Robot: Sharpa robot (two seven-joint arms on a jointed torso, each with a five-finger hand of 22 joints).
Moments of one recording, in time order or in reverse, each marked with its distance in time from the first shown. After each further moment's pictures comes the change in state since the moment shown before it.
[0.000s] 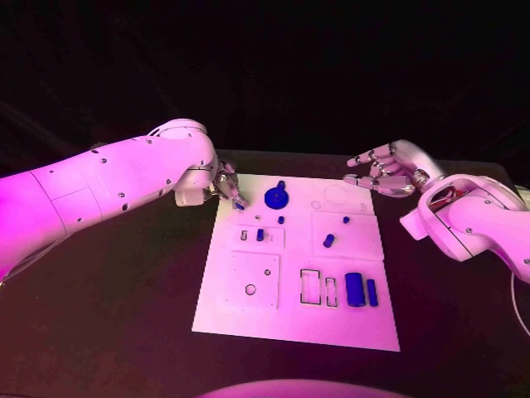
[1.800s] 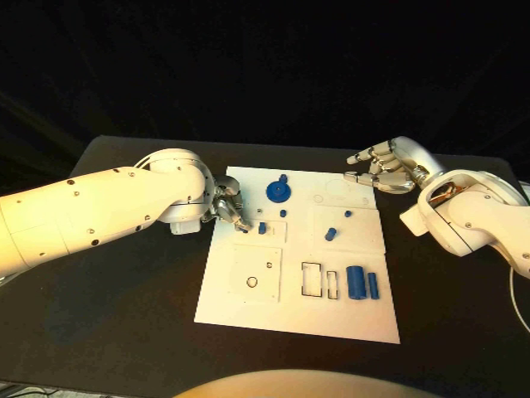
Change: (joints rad) left arm -0.070 -0.136 -0.038 0.258 -0.040 -0.096 0.043; left_hand -0.032 -0.070 0.075 -0.062 -0.009 0.016 -0.005 0.015 -0.003 0.040 -0.007 0.038 0.036 0.000 0.000 0.000 0.000 0.000 0.011 0.000 0.023 0.001; right arm -0.008 0.003 -0.004 -0.007 0.000 0.016 -0.006; right_hand 0.000 0.000 -0.006 0.000 0.004 0.004 0.004 0.000 0.000 -0.020 0.002 -0.043 -0.035 0.000 0.000 -0.057 -0.064 0.016 -0.049 -0.002 -0.045 -0.056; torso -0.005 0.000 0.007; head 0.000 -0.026
